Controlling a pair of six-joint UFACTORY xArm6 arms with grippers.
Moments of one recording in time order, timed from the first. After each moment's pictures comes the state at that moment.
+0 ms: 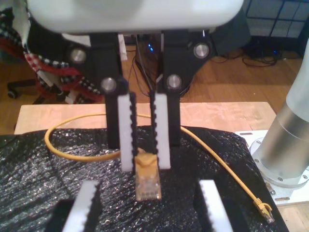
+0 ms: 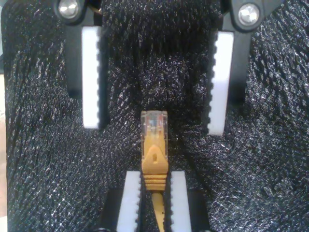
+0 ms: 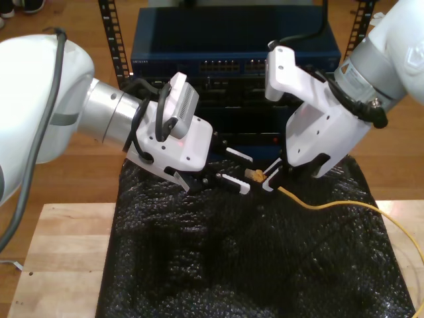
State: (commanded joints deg) left arm -1.9 -13.8 -49.9 -64.0 87.5 -249.4; right arm 12.7 -22.1 -54.9 31.3 75.5 -74.8
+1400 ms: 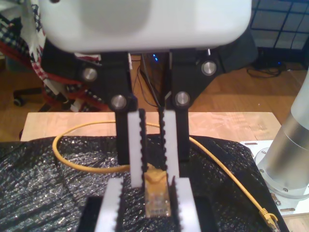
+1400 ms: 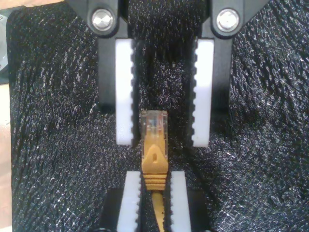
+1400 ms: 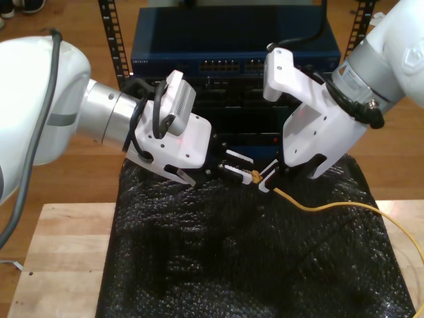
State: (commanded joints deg) left arm -1.4 -13.6 -49.5 -65.9 87.4 -249.0; right arm 12.7 -21.4 -54.7 33.1 75.4 -74.8
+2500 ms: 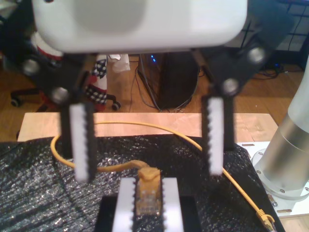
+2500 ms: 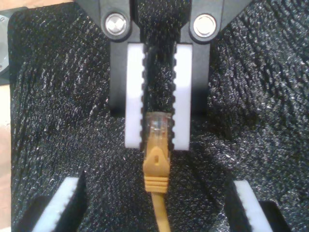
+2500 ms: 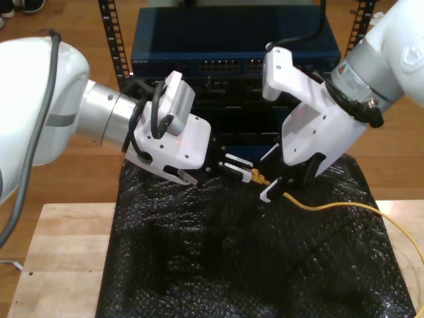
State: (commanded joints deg) left arm -1.1 -13.6 -49.5 -65.7 88.8 -249.2; right arm 12.4 -21.2 -55.9 33.2 75.5 -75.3
